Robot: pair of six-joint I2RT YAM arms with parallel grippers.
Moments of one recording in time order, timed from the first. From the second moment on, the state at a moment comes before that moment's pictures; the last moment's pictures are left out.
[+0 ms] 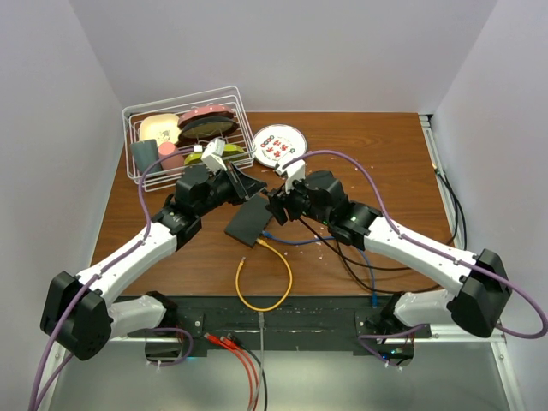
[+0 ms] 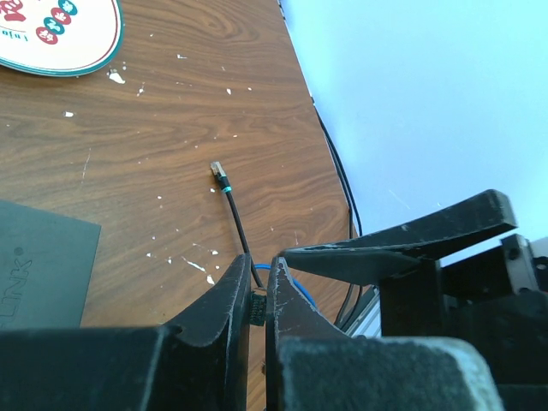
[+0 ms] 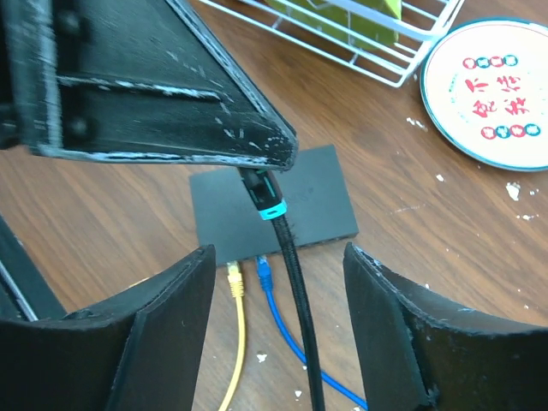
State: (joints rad) left arm -0.53 1.16 0.78 0.18 0.23 -0.84; right arm 0.86 1.29 1.01 -0.09 0.04 0.05
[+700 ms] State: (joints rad) left arm -0.53 1.17 0.78 0.20 0.26 -0.84; right arm 0.86 1.34 1.01 -0.05 0.07 0.02
